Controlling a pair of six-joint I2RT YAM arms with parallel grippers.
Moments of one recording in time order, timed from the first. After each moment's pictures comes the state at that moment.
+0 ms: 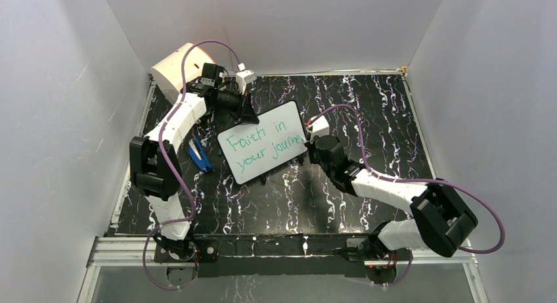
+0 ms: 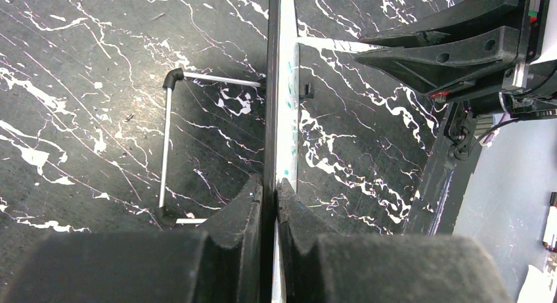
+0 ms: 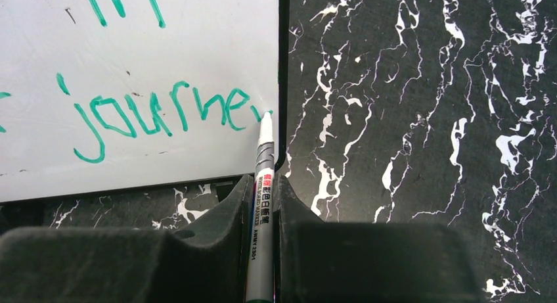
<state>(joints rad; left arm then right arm) -0.27 1.84 1.61 -0.74 0.83 0.25 0.76 1.32 0.60 0.30 0.35 0.08</state>
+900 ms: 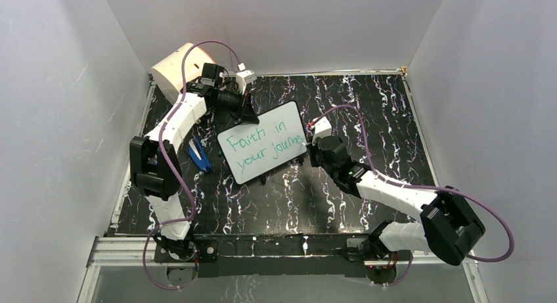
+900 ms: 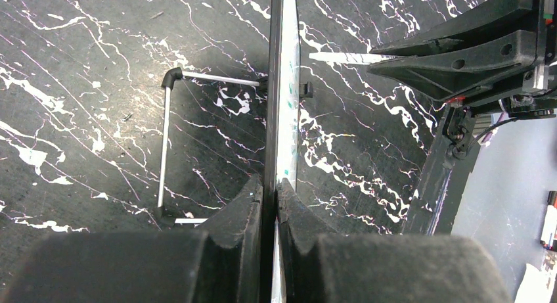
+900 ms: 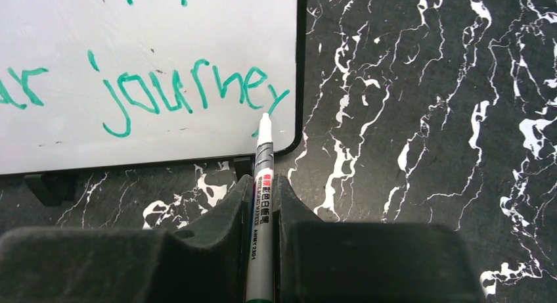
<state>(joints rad) -0.27 1.84 1.61 -0.75 0.83 0.25 0.76 1.24 0.61 0.17 0.28 0.13</state>
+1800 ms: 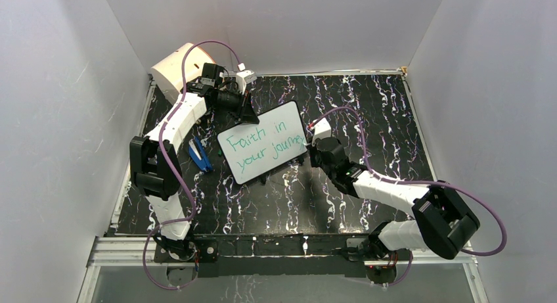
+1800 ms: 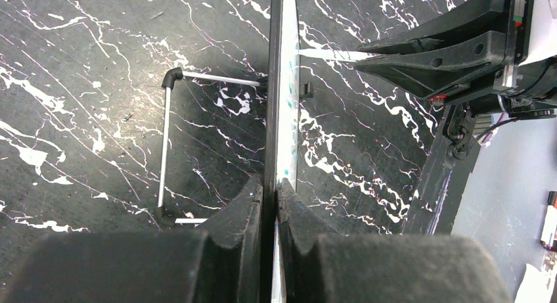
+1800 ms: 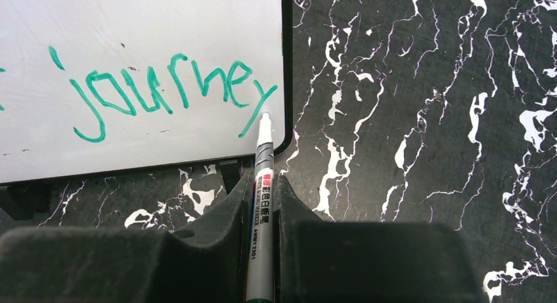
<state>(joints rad) -0.27 1.84 1.61 -0.75 0.83 0.25 0.75 1.30 0.59 0.25 0.32 0.13</state>
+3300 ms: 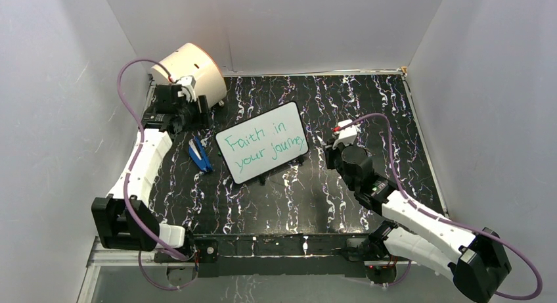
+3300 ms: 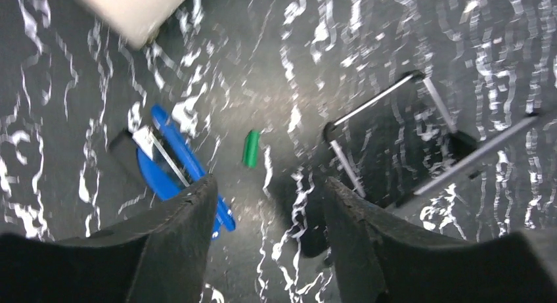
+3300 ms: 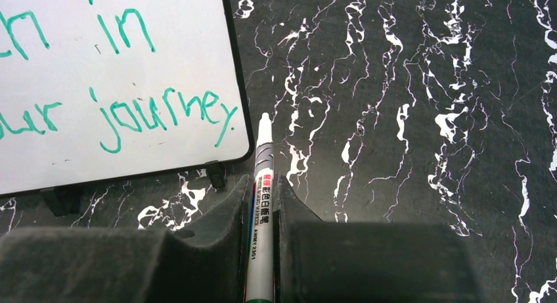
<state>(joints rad) -0.11 1.34 1.24 -0.61 0.14 -0.16 0.75 0.89 0.51 0.09 0.39 0.13</state>
